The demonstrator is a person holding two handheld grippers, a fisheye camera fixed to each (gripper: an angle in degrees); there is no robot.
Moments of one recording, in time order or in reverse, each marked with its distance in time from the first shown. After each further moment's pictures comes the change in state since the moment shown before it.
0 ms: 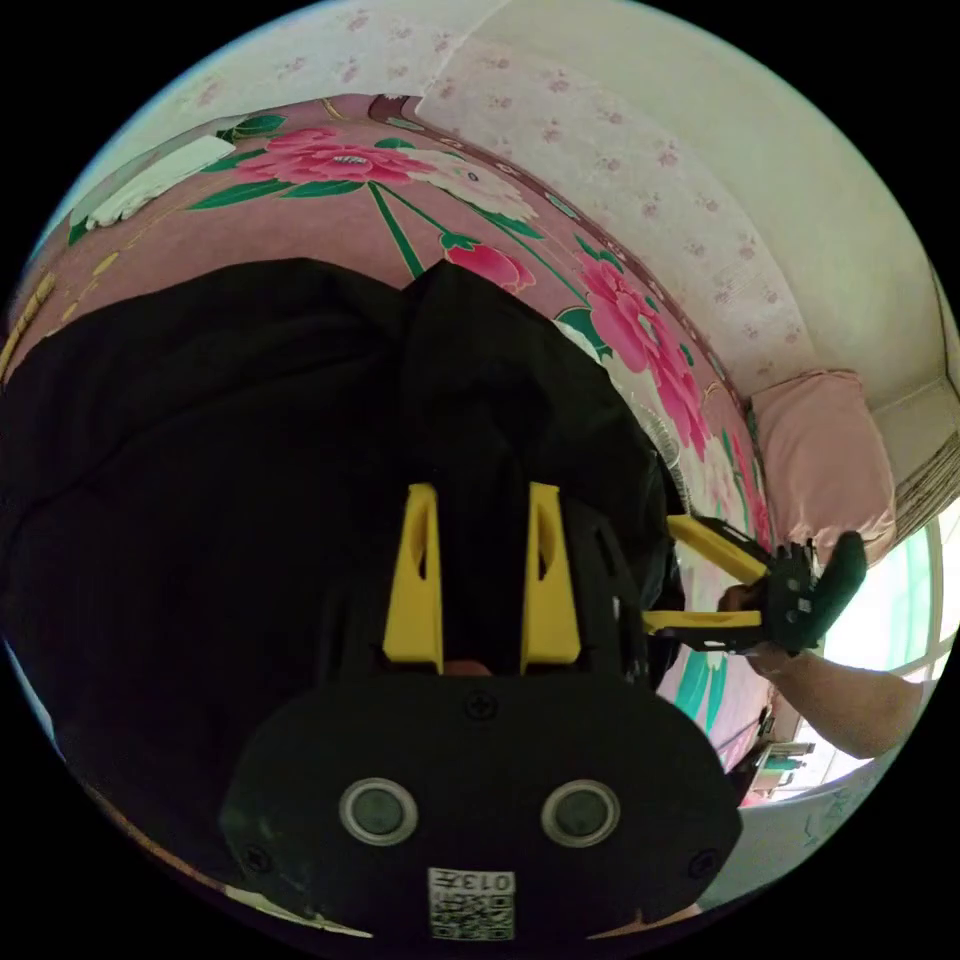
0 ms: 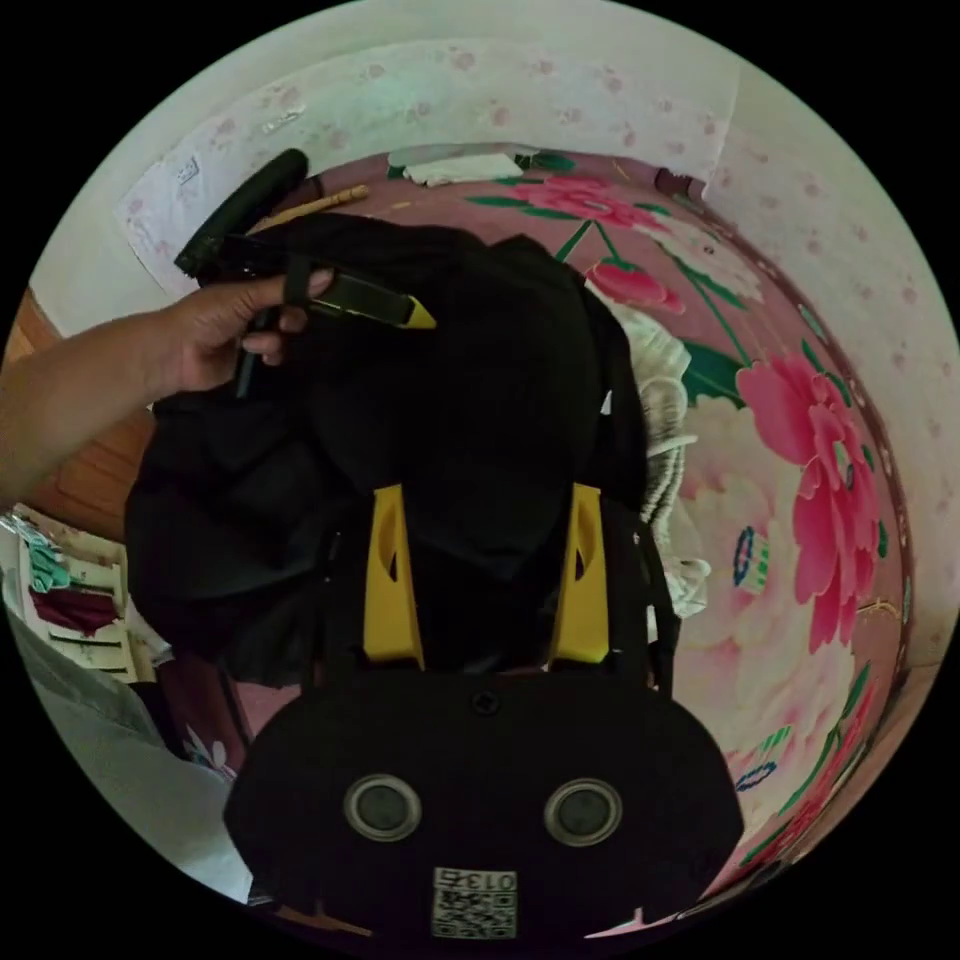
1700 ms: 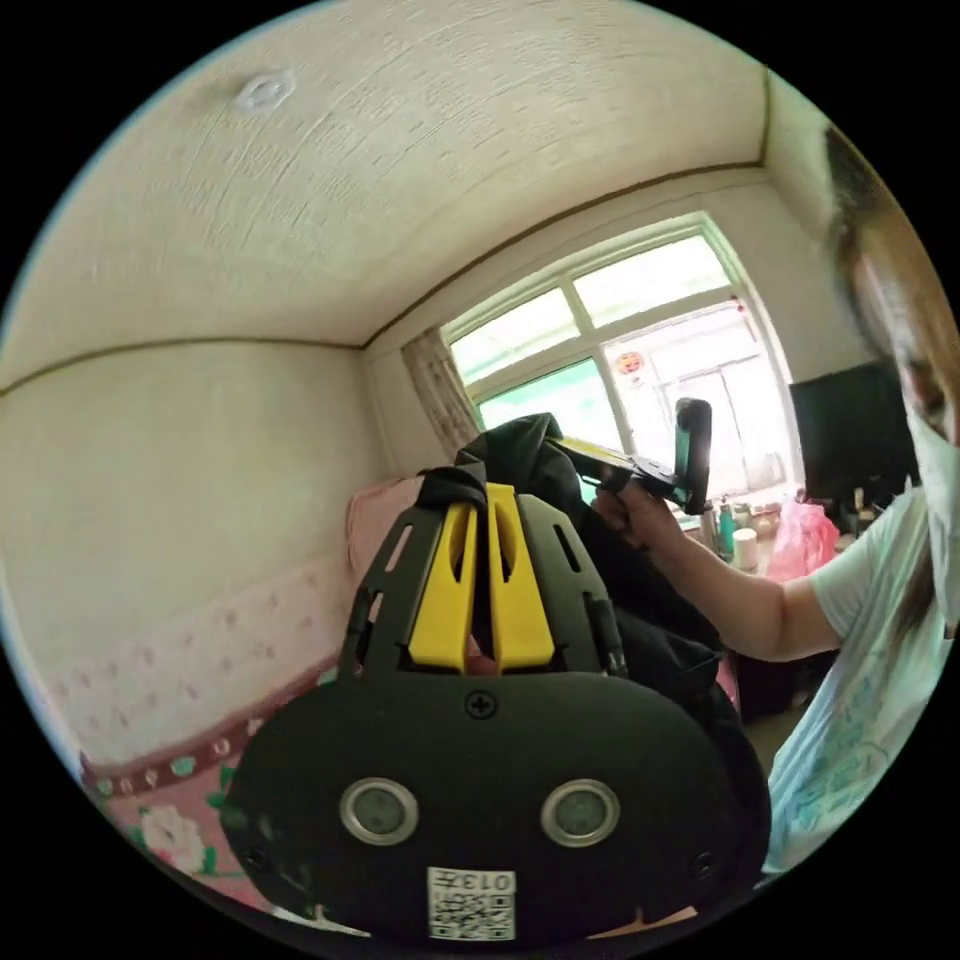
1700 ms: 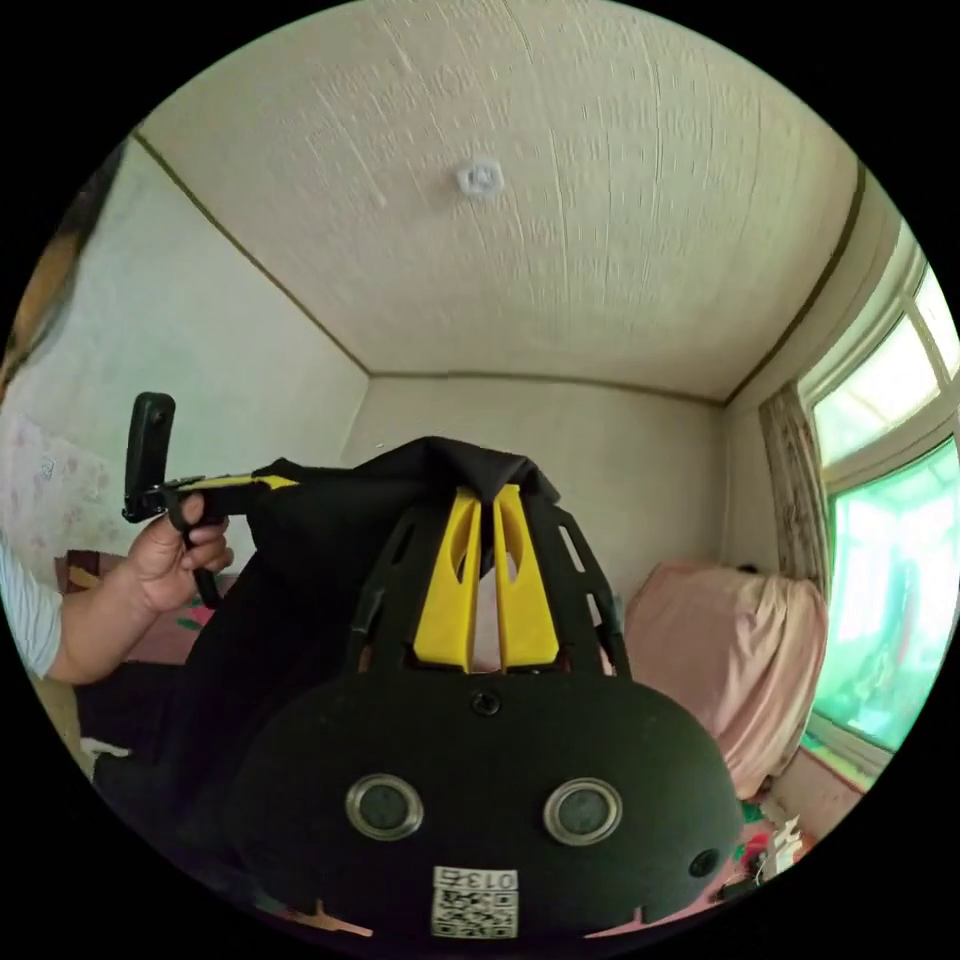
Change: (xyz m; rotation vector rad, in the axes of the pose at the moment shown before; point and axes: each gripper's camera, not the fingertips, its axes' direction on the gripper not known) left arm 0.677 0.257 -0.376 0.761 0.688 1.347; right arm -0.097 0.714 -0.931 1.148 1.021 0.318
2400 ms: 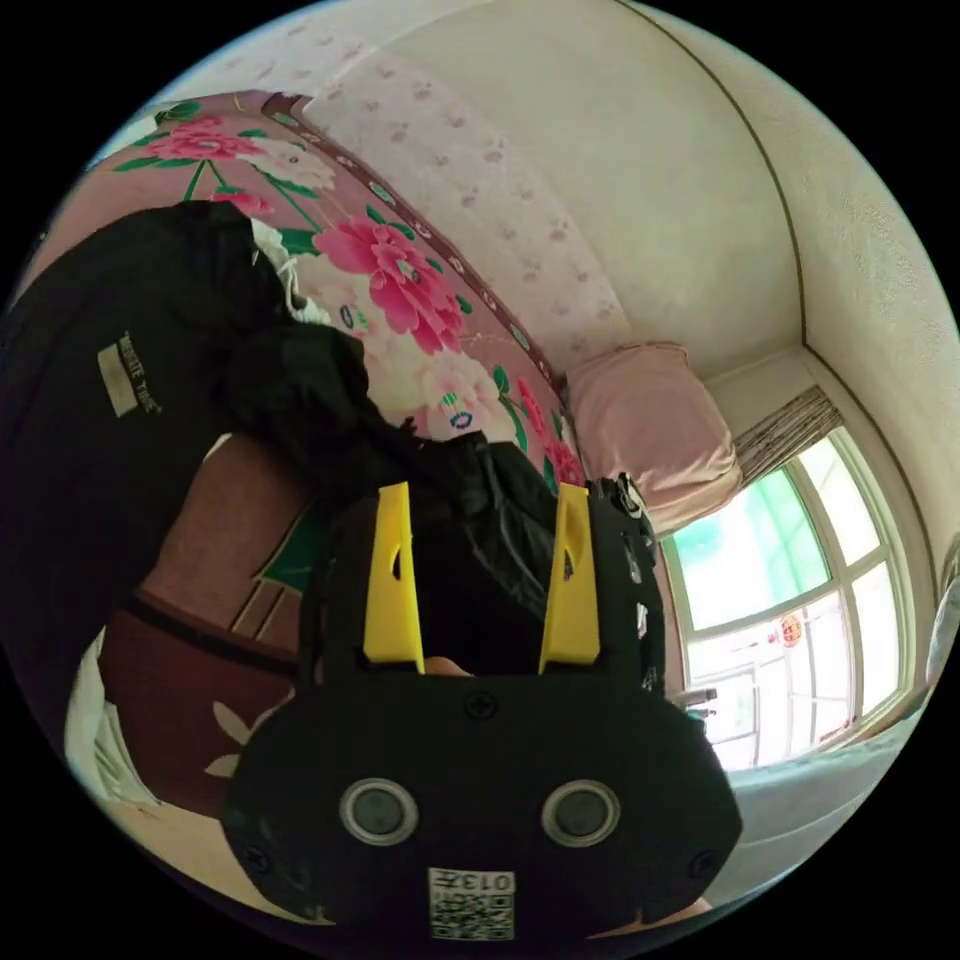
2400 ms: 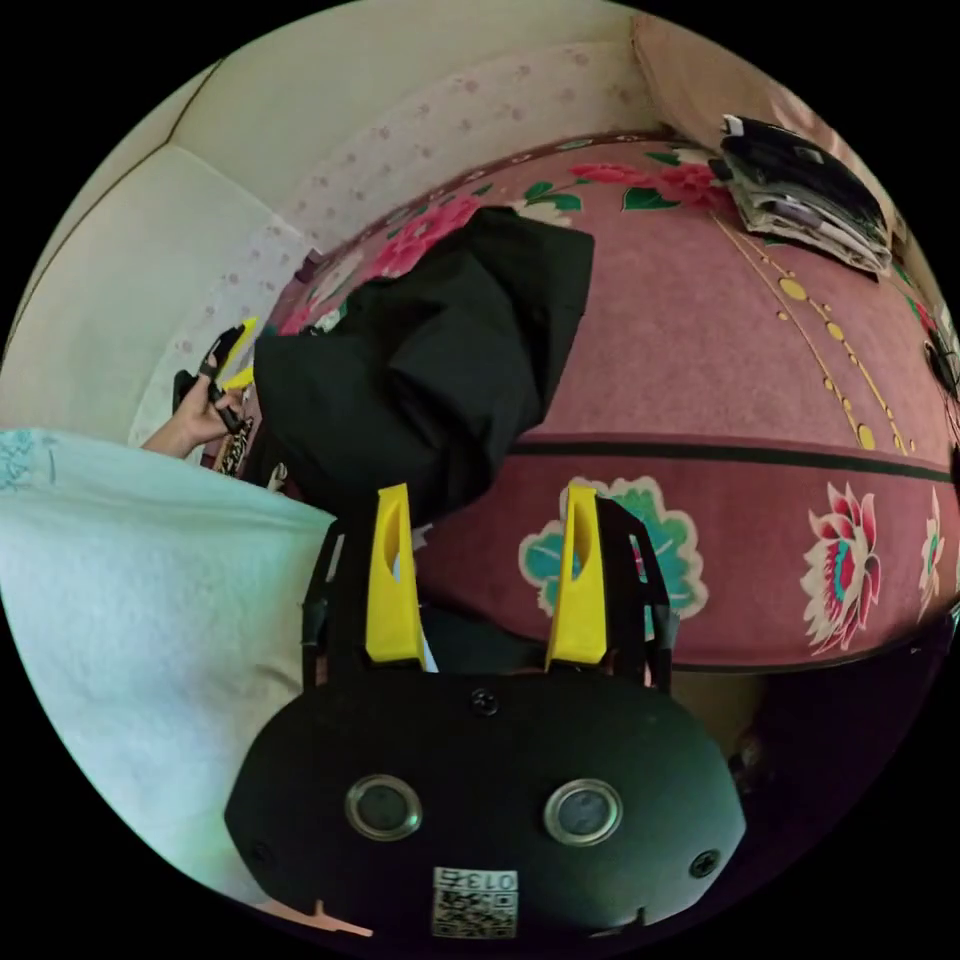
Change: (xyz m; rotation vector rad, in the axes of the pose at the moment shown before) left arm -0.190 0.524 -0.077 -0.405 -0.347 -1.377; right arm -0.078 0.547 -0.051 -1.324 -0.311 0.671
